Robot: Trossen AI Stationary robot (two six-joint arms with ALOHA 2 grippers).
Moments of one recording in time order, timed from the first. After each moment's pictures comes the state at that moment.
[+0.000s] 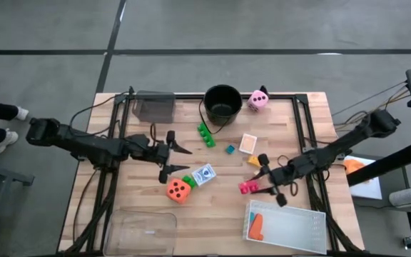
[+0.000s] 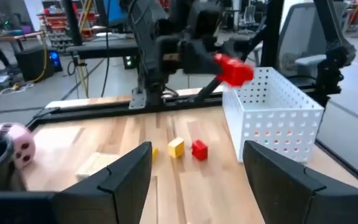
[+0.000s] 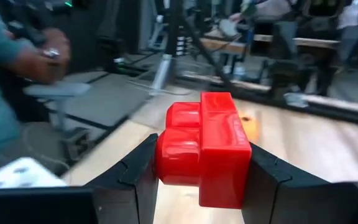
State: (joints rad) left arm -0.08 1.13 0.45 0.56 0.04 0.06; right arm 0.47 1.00 0.33 0.56 0.11 -0.02
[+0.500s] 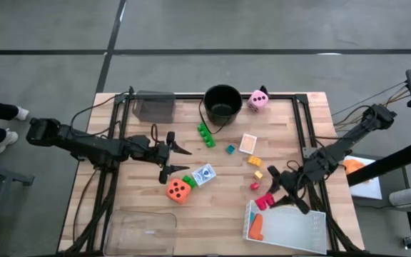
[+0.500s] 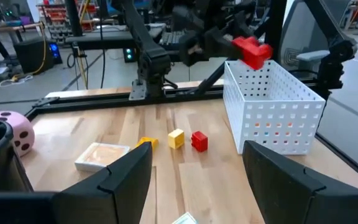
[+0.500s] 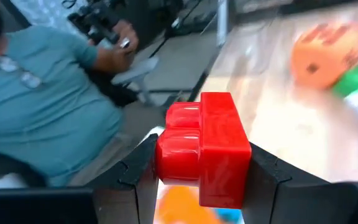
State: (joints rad) left arm -0.08 1.14 0.43 0.56 0.04 0.04; right arm 0.65 0.84 0.45 0.08 0.03 0.46
